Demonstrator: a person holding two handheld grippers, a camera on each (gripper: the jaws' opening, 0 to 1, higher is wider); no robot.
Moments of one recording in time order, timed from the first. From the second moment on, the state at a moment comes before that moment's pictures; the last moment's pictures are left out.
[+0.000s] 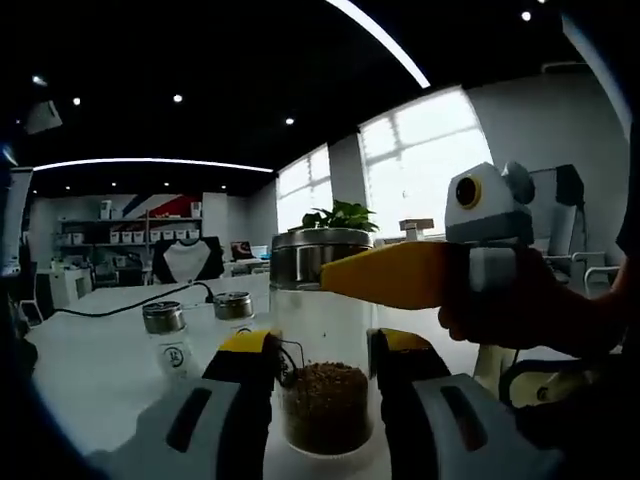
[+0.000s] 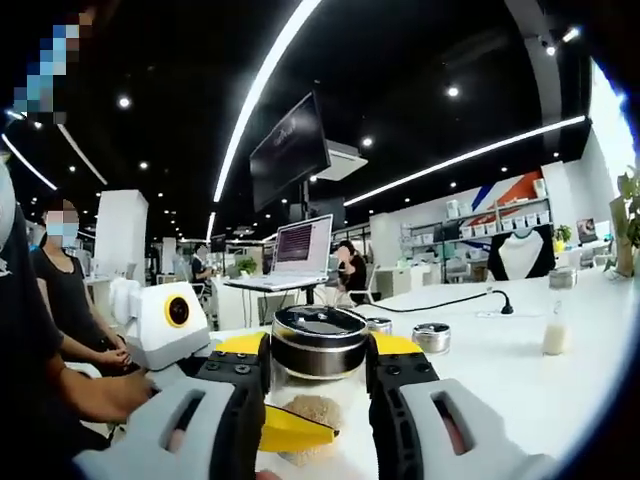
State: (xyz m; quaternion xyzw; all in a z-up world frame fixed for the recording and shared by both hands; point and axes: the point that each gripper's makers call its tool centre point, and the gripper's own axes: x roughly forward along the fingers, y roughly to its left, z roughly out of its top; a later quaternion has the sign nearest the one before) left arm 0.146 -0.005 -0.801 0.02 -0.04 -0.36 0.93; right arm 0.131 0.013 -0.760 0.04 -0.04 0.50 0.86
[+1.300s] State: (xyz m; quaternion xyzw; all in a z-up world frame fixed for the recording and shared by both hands) left arm 0.150 -0.051 -0.799 -0.05 -0.03 -0.55 0.83; right arm 0.139 -0.009 -0.755 0.04 -0.06 0.59 0.81
